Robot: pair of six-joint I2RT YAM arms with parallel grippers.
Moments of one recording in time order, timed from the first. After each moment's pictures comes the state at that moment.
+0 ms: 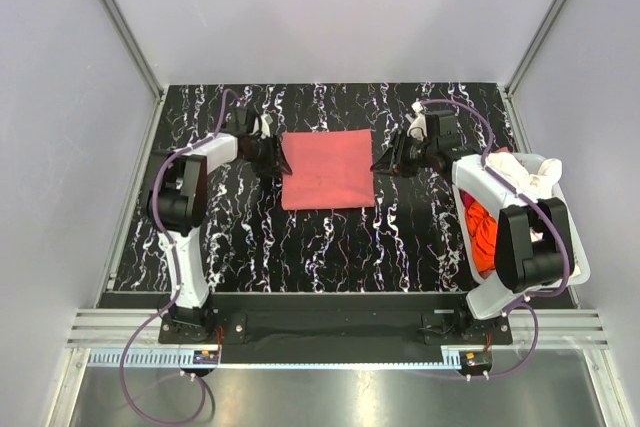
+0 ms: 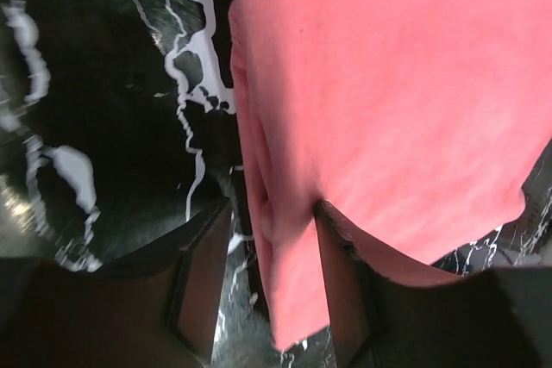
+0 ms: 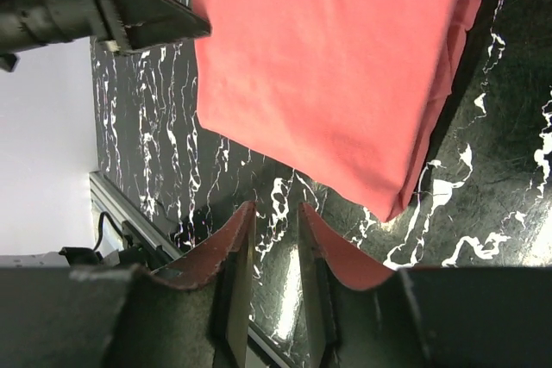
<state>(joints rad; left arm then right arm) -0.18 2.03 1.38 -0.40 0.45 -0.38 0.22 1.59 1.08 -0.24 -0.59 0.52</state>
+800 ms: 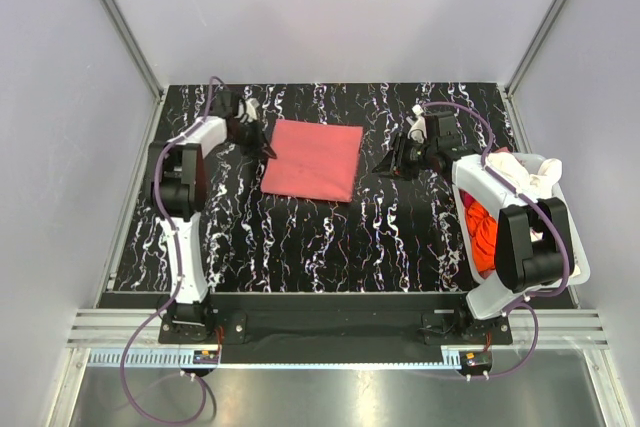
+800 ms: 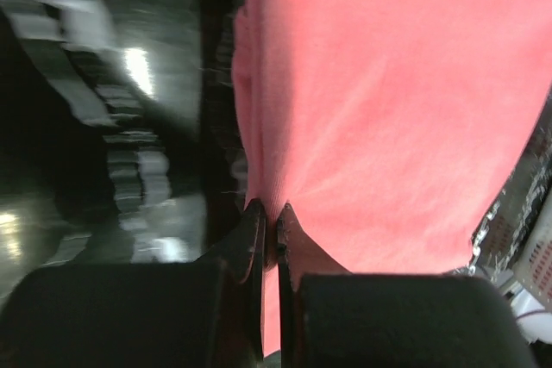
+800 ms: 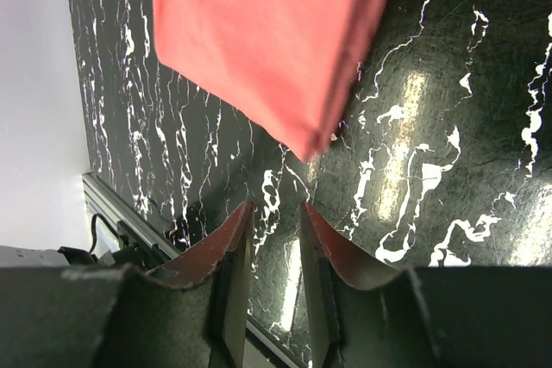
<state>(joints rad) -0.09 2.20 1.65 -0.52 0.53 -0.34 0.22 1.59 1.09 -0.28 -0.57 0.52</state>
